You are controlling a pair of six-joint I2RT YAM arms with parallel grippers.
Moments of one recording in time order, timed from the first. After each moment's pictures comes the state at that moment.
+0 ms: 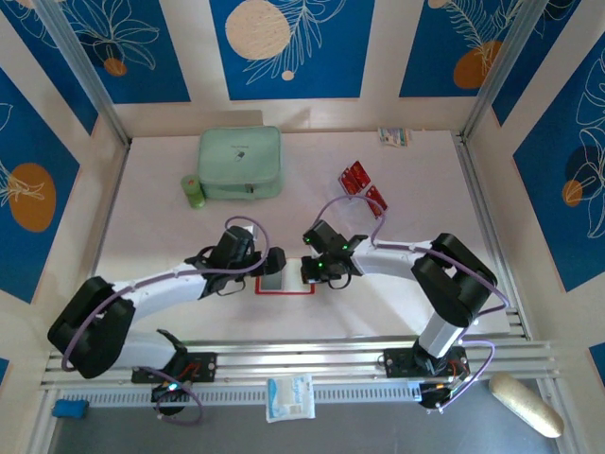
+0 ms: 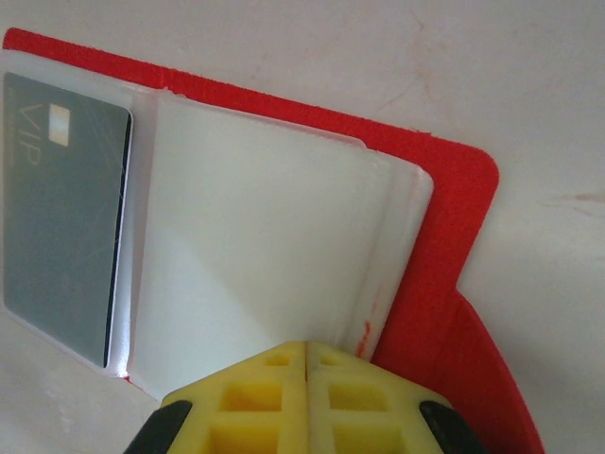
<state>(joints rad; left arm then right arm) -0.65 1.34 0.56 -0.04 0.07 -0.74 0.80 1.67 0.85 -0.29 -0.19 0.64</state>
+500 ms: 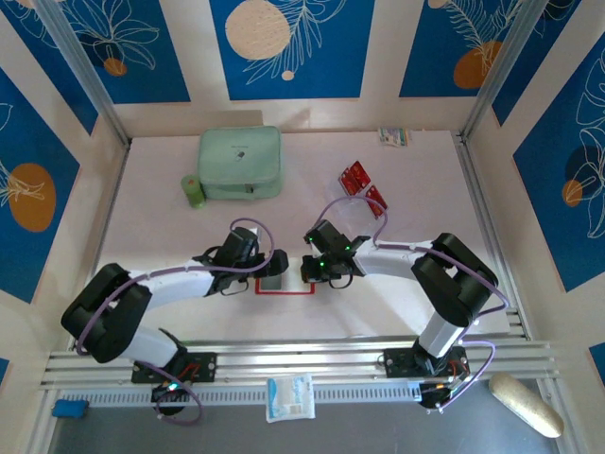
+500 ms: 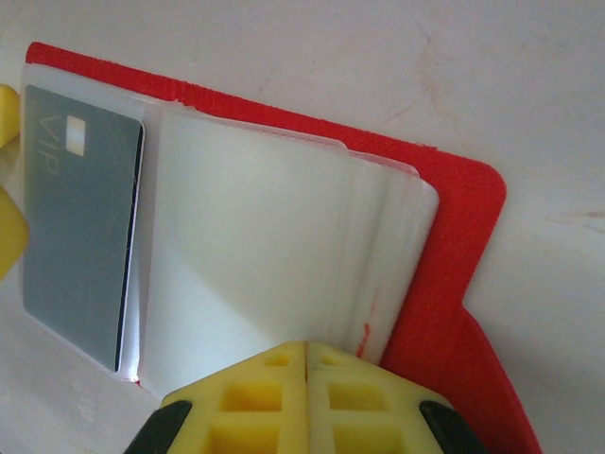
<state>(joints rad) -0.65 1.43 0.56 0.02 0.08 -0.74 0.78 1.67 0.83 -0.24 -0.23 0.64</state>
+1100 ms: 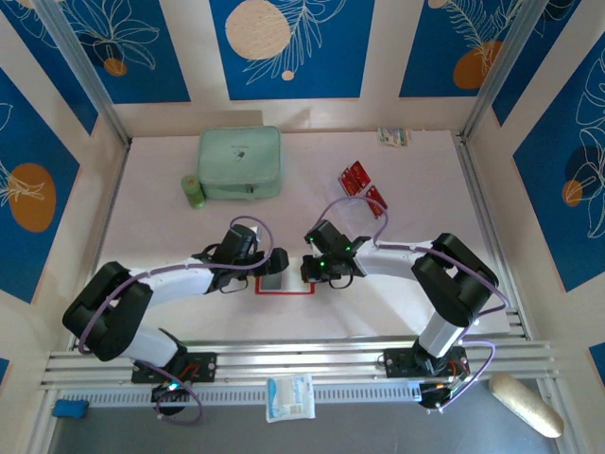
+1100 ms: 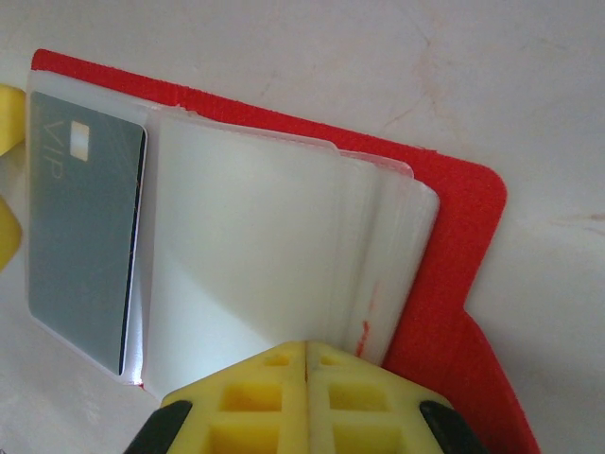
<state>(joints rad) -0.64 1.44 0.57 0.02 0.14 -0.73 0.78 1.67 0.82 -0.23 -0.23 0.66</state>
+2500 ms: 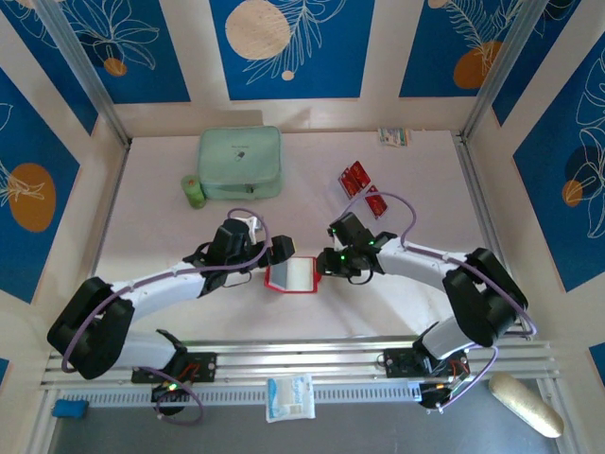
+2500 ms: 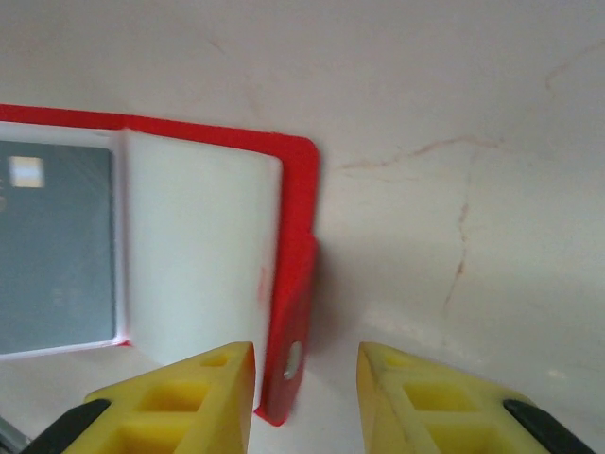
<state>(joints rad) -0.65 1.32 0.57 0.14 0.26 -0.84 0.66 1.50 0.77 -0.36 -0.24 0.67</state>
